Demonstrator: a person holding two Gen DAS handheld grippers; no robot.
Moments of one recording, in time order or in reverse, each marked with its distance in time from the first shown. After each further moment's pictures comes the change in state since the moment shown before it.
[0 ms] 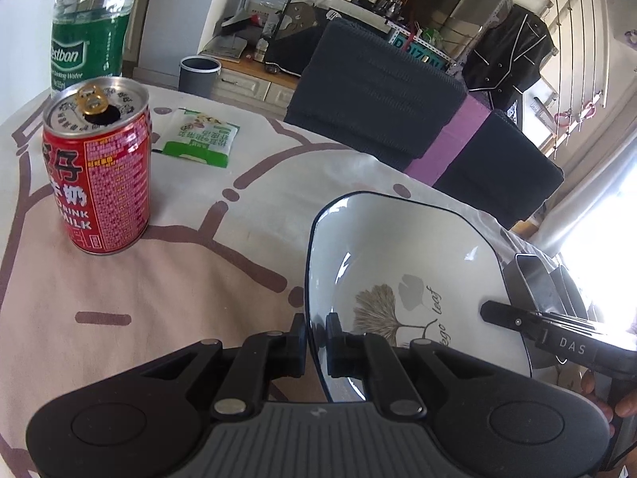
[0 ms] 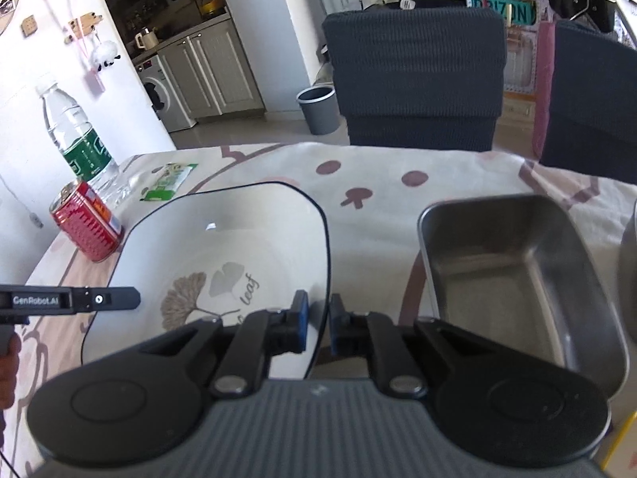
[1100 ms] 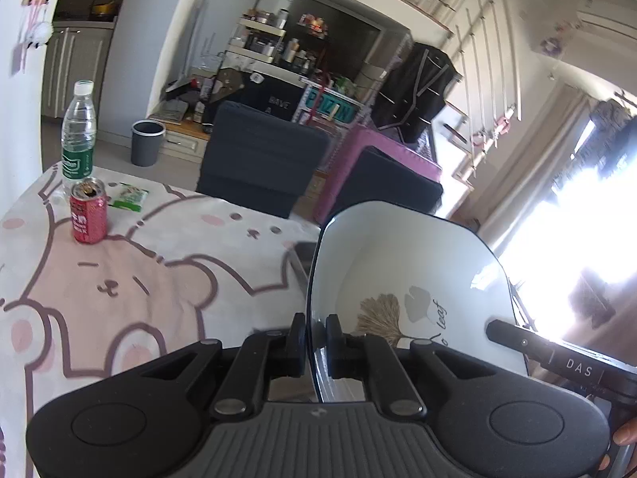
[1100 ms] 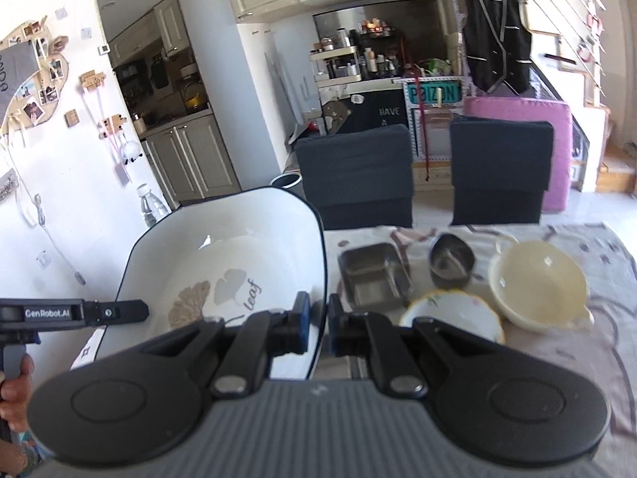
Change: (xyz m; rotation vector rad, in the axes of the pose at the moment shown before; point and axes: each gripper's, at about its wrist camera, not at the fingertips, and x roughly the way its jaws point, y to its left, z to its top) left arm -0.254 -0.183 -0.107 0.100 -0.147 -0.128; right arm -0.340 0.005 -0.093 0.083 -0.246 -0.084
